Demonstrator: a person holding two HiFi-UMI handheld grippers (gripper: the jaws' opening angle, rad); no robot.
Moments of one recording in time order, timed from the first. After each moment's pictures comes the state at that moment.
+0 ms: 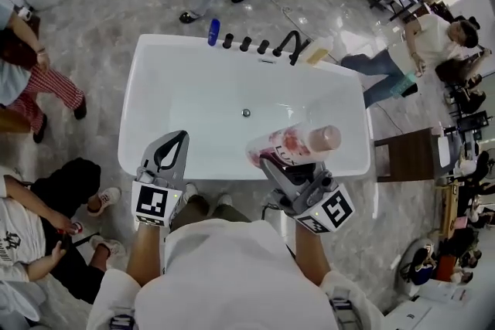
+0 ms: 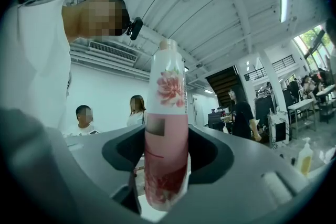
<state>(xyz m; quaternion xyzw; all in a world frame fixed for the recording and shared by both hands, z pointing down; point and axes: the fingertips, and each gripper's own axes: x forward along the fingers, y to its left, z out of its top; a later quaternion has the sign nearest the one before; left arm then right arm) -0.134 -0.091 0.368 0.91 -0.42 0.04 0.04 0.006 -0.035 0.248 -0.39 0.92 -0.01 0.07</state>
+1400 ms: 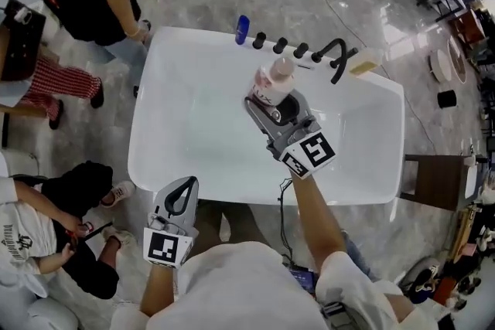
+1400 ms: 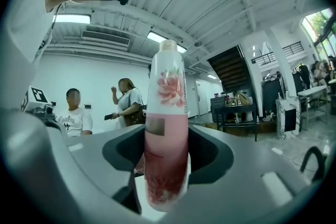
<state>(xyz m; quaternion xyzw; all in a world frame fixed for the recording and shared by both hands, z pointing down) -0.119 -0.147 0.458 0.87 -0.46 0.09 0.15 0.000 -0.319 0.409 -0.36 0.93 -0.05 0.00</state>
